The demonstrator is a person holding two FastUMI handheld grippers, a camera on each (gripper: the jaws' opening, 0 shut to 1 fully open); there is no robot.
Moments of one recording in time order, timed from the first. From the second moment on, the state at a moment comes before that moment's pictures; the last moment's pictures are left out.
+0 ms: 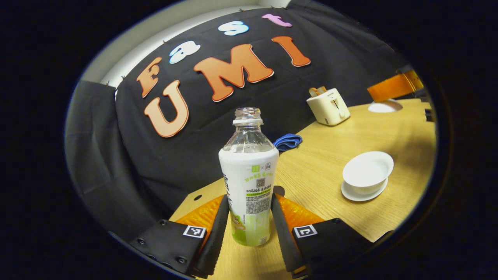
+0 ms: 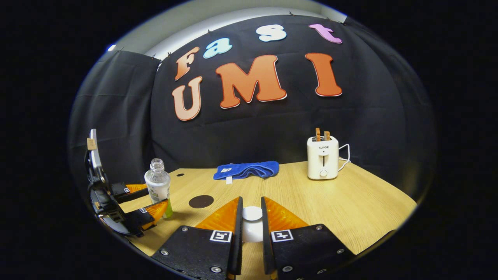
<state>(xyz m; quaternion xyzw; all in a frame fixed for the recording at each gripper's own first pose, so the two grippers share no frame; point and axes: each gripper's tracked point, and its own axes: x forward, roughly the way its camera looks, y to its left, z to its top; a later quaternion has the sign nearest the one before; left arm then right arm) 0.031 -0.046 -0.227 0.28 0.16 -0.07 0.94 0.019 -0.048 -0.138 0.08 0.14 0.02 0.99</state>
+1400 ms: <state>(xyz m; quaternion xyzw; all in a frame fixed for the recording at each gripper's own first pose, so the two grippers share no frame) 0.031 -0.072 -0.220 0.65 0.07 -0.12 0.75 0.002 -0.091 -0.130 0.07 0.12 -0.02 0.99</state>
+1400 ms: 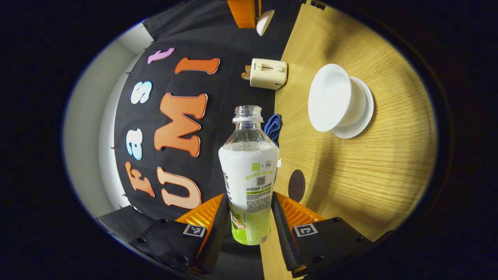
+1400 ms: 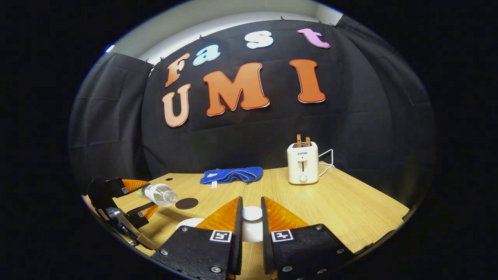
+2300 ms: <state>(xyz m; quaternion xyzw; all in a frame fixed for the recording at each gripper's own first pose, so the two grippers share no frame) 0.036 -0.083 -0.210 0.74 0.03 -0.14 0.65 0.002 -0.083 -0.138 0.06 0.13 -0.01 0.99</state>
